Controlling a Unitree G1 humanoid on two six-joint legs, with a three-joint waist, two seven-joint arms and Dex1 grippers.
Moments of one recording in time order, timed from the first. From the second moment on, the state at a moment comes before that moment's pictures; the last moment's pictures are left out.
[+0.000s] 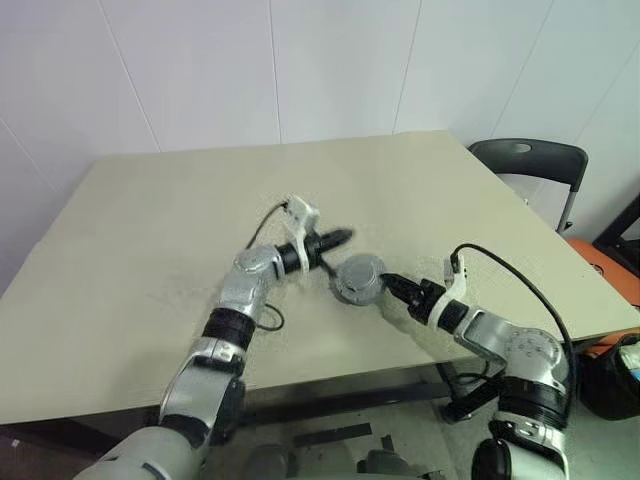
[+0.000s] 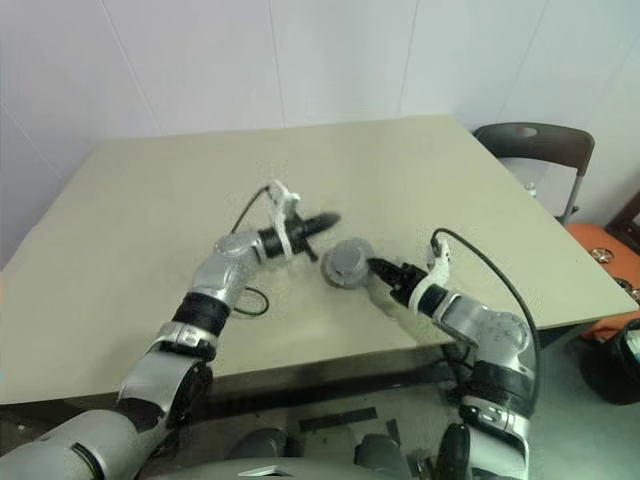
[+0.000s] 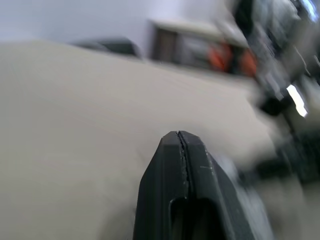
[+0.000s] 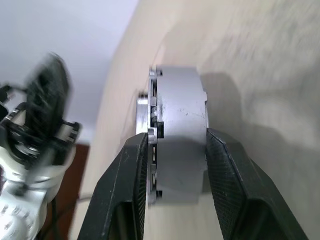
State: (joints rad) left arm -0.80 0.04 0.08 0.69 -0.32 0.19 -0.73; right arm -0.36 -0.16 -0.55 0.15 0.94 1.17 0.26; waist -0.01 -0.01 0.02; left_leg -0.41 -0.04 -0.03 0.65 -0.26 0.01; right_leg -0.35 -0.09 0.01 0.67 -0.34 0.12
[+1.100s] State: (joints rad) left arm -0.67 -0.13 0.37 0.70 -0.66 0.55 -0.49; right arm -0.40 0.00 -0.60 0.18 1.05 0.82 0.11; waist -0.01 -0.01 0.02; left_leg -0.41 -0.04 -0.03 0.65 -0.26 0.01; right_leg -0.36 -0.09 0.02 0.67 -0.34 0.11
